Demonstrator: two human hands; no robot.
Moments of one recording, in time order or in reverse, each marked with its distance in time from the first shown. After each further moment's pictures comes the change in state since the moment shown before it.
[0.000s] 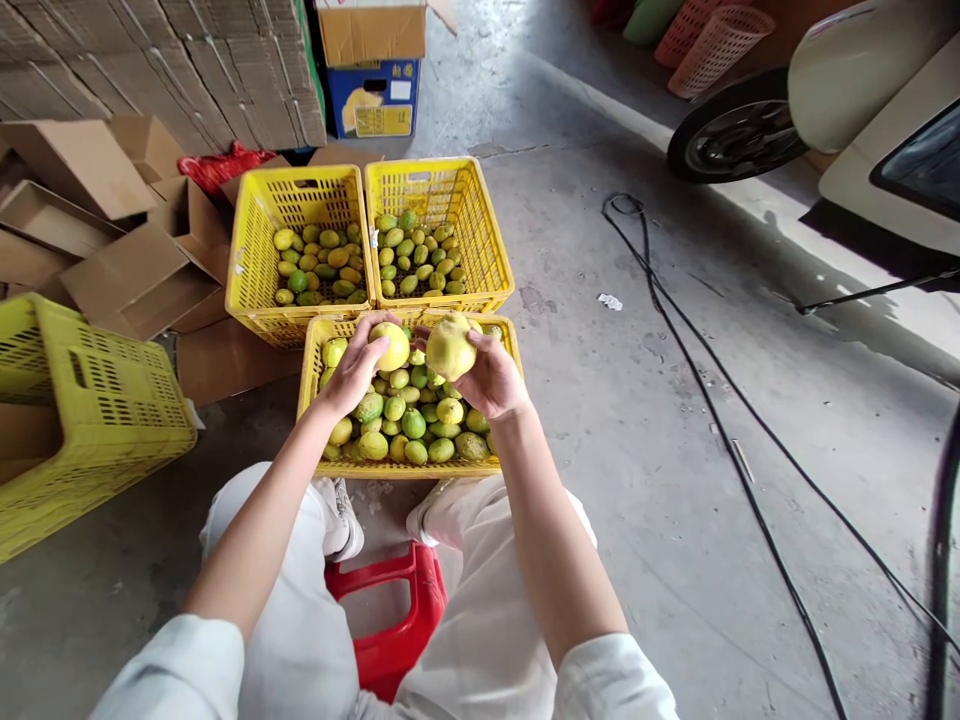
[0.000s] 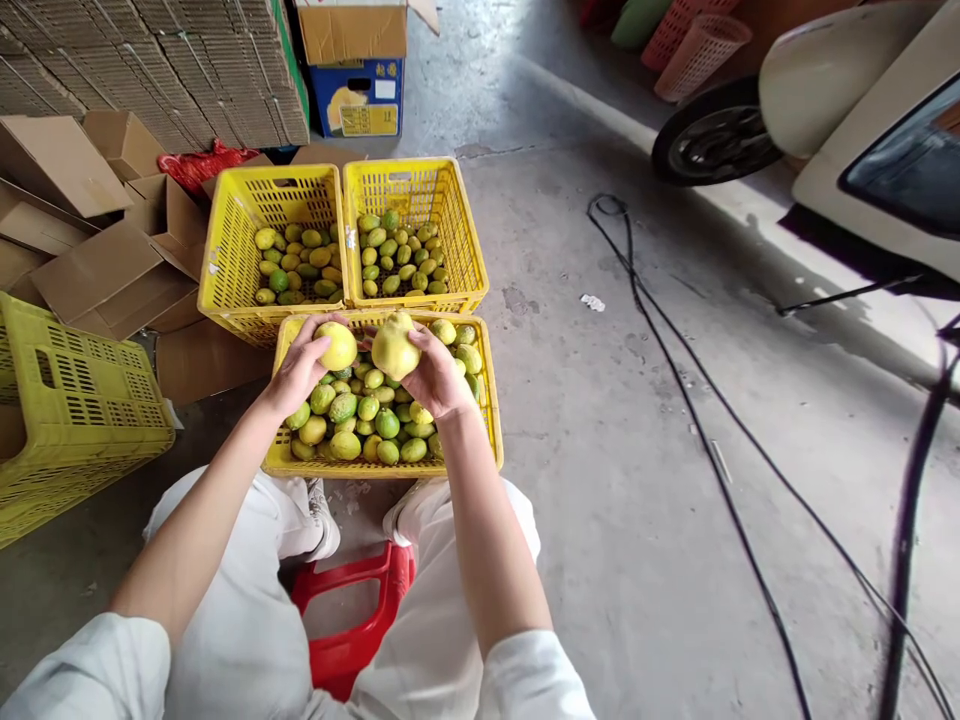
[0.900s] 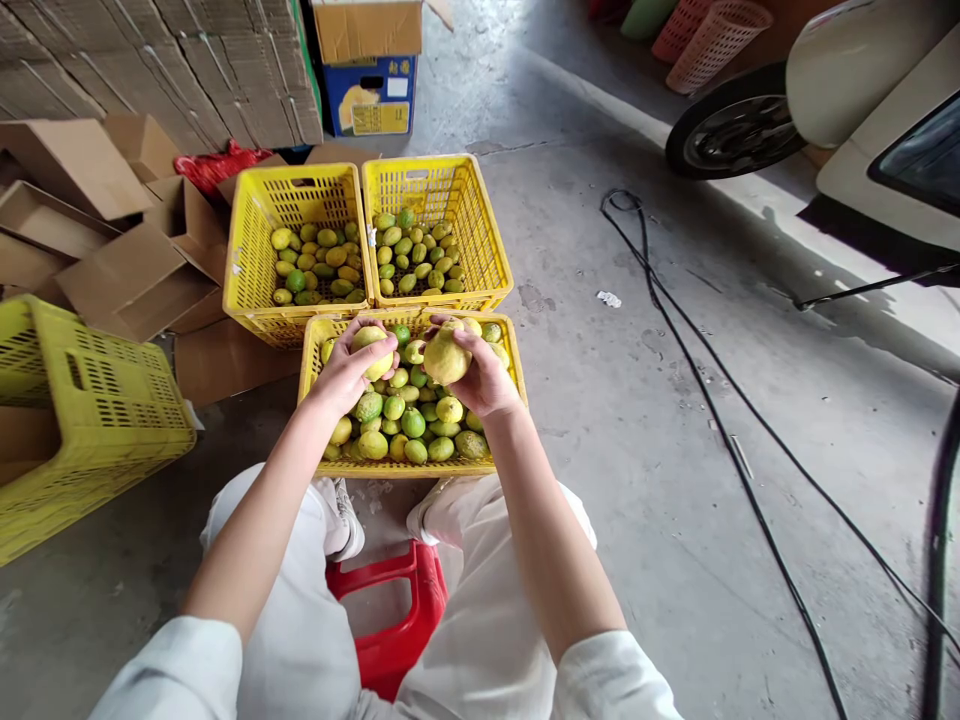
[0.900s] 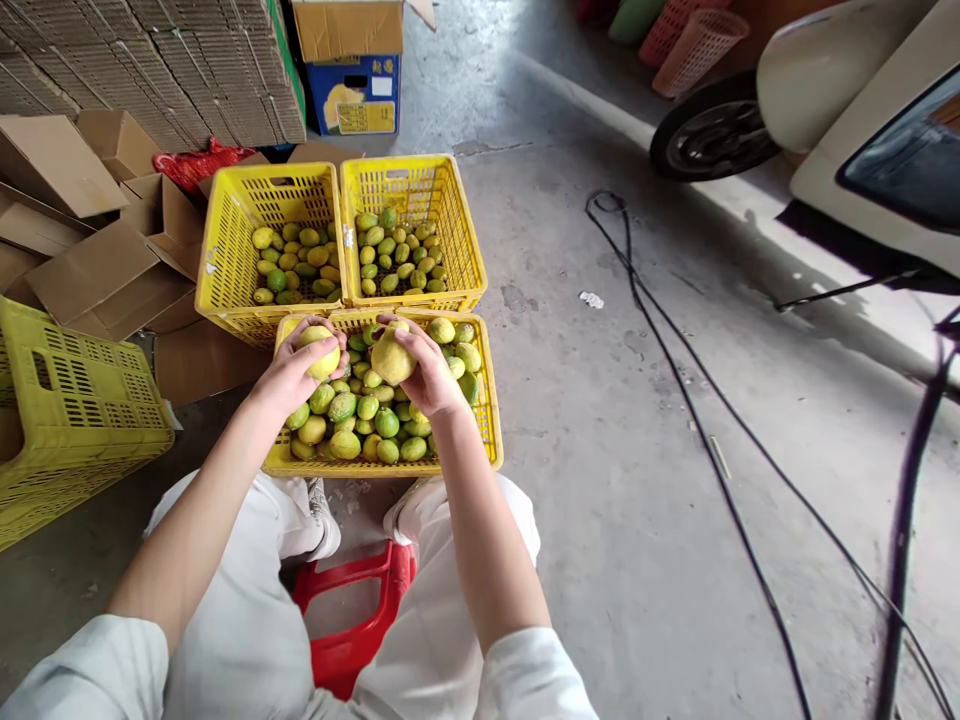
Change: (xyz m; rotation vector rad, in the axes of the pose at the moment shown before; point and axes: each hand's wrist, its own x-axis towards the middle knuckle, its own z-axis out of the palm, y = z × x) left_hand 0.002 0.006 0.007 -0.155 0.006 -0.077; right_hand -0.002 0.005 0.004 -0.132 -0.006 -0.085
